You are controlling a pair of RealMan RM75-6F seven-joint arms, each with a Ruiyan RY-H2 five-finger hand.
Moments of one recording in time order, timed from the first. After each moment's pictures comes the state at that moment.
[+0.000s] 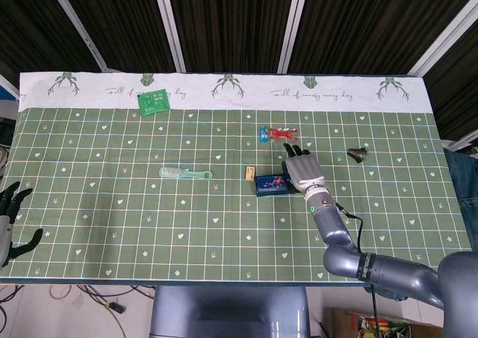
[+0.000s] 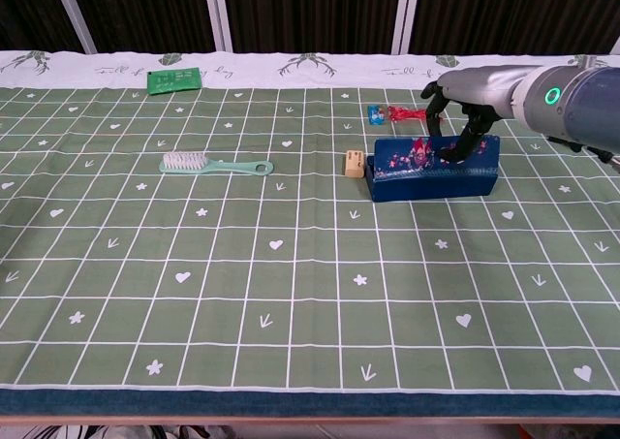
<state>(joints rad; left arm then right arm) -0.09 -1.07 -0.07 -1.72 1.35 1.40 0.01 0.93 -1.54 0.25 -1.42 -0.57 0.89 -0.70</state>
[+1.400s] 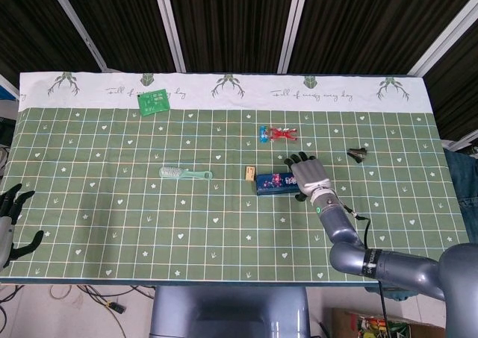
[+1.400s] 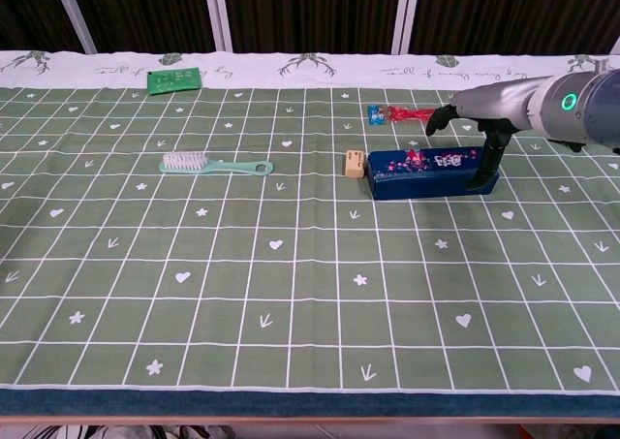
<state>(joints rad) -0.09 -1.06 -0.06 -1.73 1.33 1.38 0.02 1.00 -1.48 0.14 -1.44 -0.47 0.83 -0.70</state>
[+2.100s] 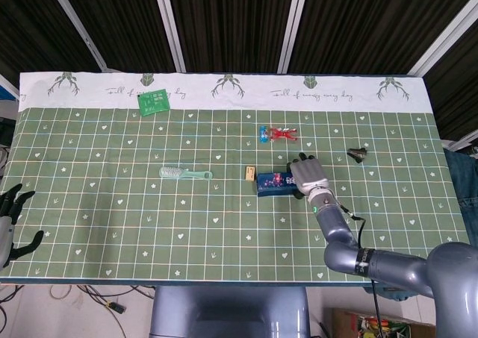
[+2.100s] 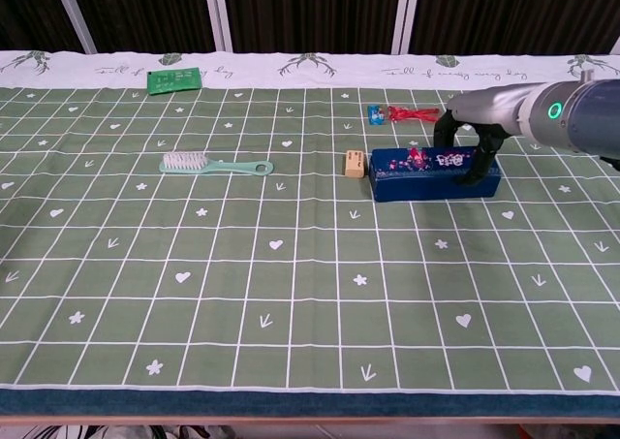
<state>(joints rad) -0.09 -1.05 -0.06 -1.74 1.33 1.38 0.02 1.01 -1.52 0.12 -1.40 -0.44 0.86 -0.70</state>
